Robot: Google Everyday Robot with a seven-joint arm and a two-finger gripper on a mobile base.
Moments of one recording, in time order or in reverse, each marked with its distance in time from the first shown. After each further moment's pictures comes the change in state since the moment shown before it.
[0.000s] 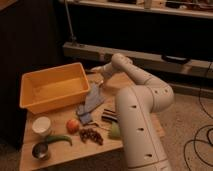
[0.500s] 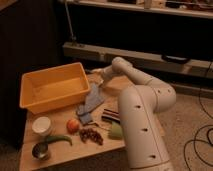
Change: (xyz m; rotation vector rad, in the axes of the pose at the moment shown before) arm 0.003 -0.006 0.008 -0.051 -0.020 0.067
